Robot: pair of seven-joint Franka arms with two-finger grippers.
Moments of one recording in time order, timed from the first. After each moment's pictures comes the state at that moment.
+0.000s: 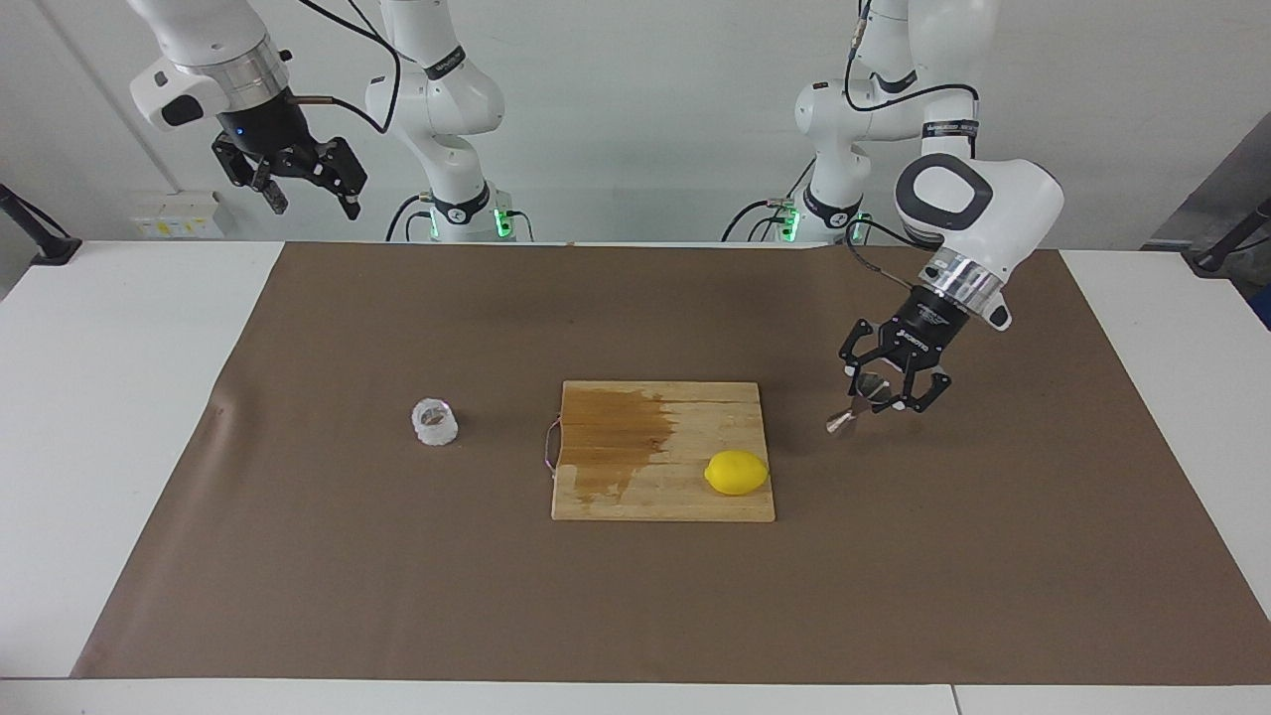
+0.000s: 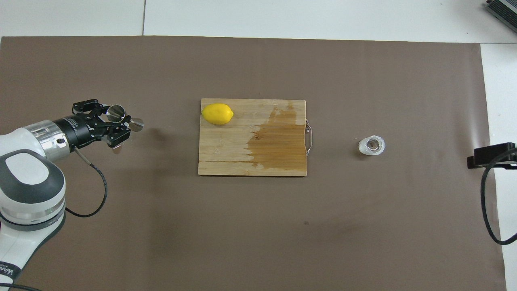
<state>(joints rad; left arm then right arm) -0.14 -0.04 -0.09 -2.22 -1.12 2.59 -1.71 -0.01 -0.16 -0.04 -1.66 0.01 1.45 0.09</state>
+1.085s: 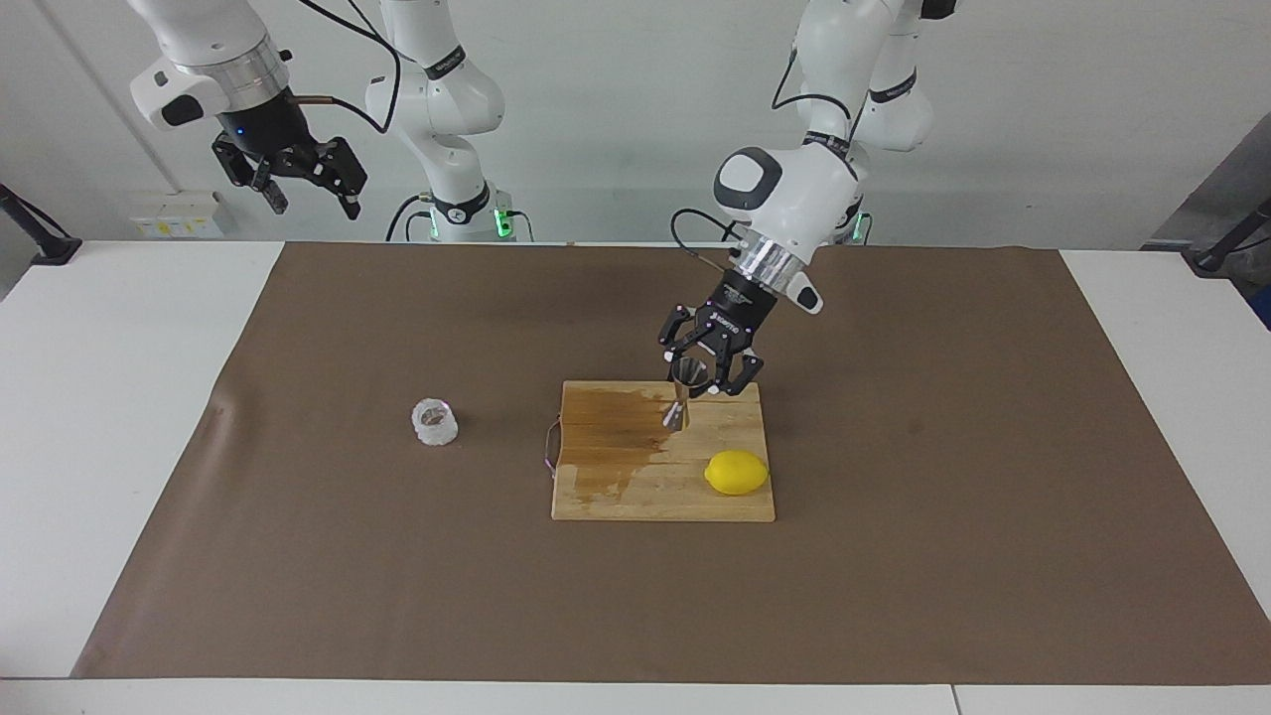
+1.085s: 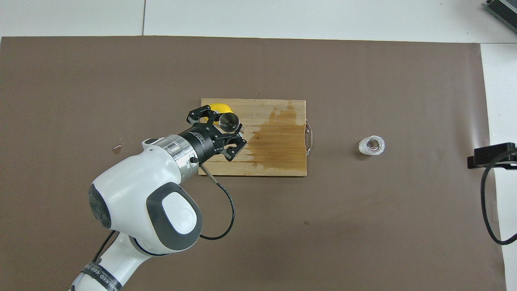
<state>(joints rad) -0.60 0.21 -0.11 -2.00 -1.12 3.05 -1.96 -0.01 -0.16 -0.04 -1.66 0.01 1.45 0.09</state>
